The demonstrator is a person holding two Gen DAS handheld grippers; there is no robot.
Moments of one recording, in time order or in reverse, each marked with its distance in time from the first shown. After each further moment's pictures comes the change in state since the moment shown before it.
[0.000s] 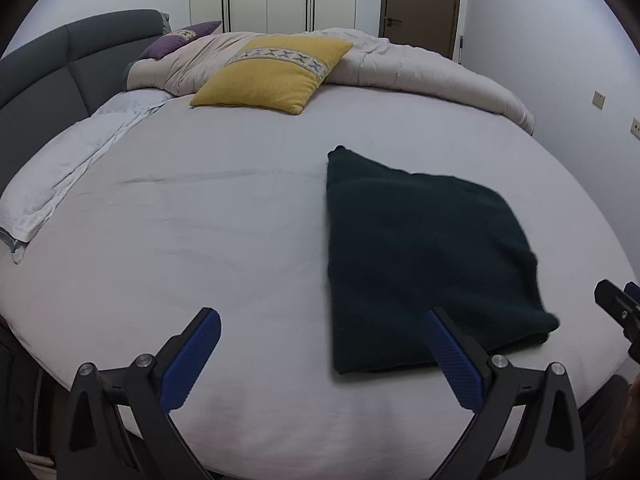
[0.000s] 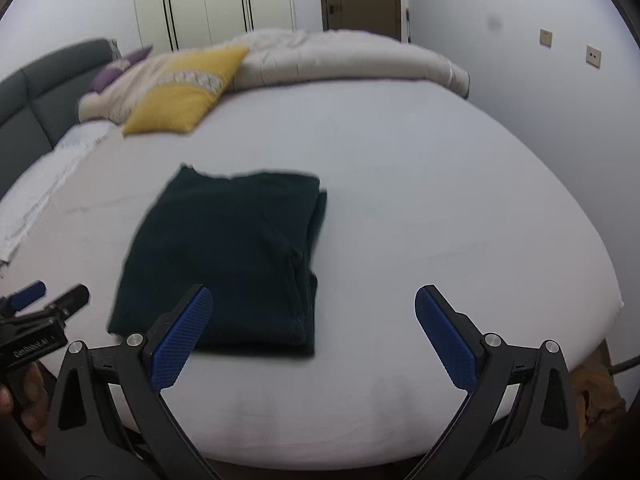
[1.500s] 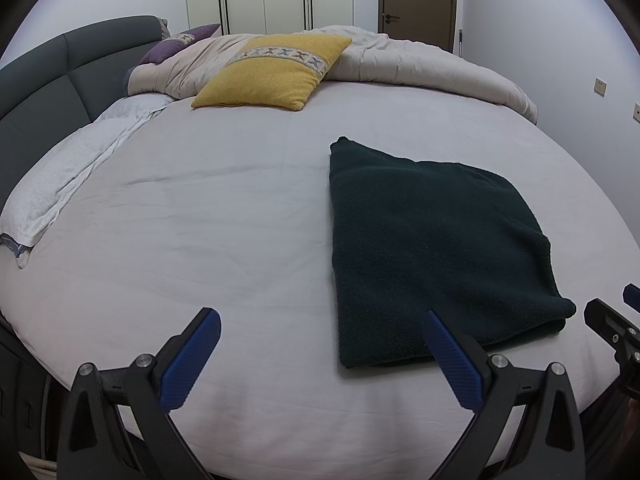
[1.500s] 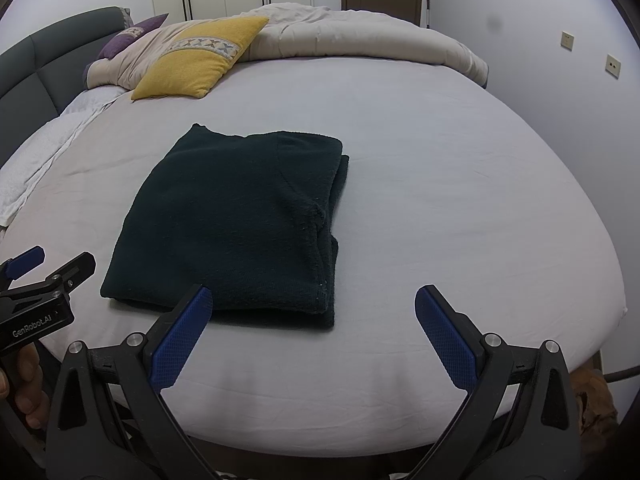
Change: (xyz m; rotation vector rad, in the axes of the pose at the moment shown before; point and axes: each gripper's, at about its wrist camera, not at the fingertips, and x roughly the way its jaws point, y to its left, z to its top) left arm 0.007 -0.001 -0.008 0.030 -0.002 0.024; right arm 0.002 0.024 -0.019 -0.067 0.063 0.007
